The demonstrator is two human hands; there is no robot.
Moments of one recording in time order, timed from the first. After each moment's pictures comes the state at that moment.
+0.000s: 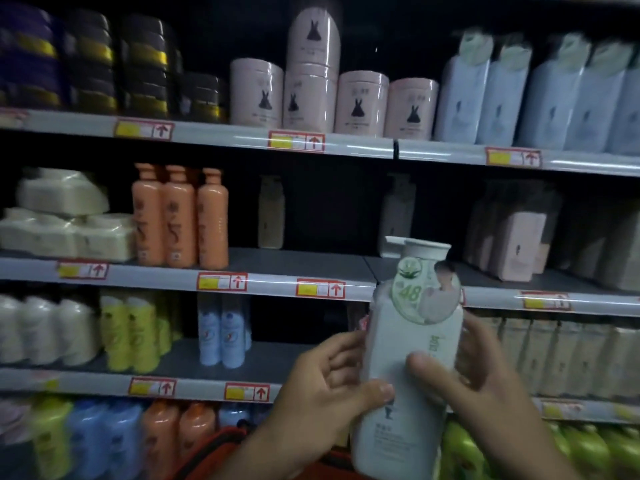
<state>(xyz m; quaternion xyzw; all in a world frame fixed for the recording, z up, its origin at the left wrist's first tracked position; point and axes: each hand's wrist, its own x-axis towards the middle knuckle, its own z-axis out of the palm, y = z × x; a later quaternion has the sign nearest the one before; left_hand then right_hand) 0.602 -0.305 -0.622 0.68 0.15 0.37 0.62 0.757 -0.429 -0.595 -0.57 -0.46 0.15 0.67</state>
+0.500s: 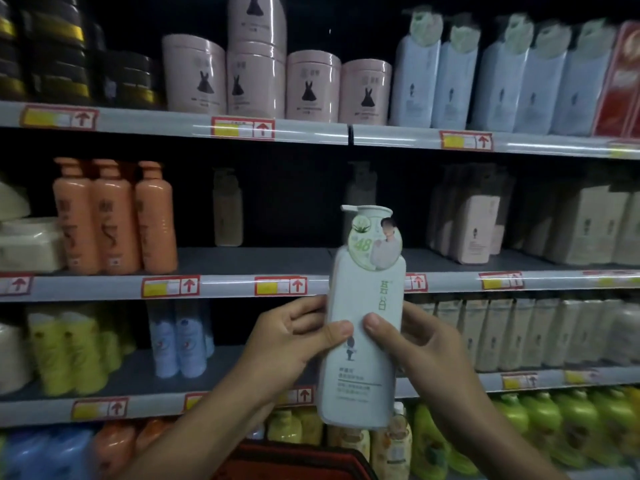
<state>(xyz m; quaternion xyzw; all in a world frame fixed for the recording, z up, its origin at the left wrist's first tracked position) 0.639 -0.276 -0.590 0.67 0.18 0.35 0.63 0.786 -0.401 -0.595 -0.58 -0.43 0.18 0.66</state>
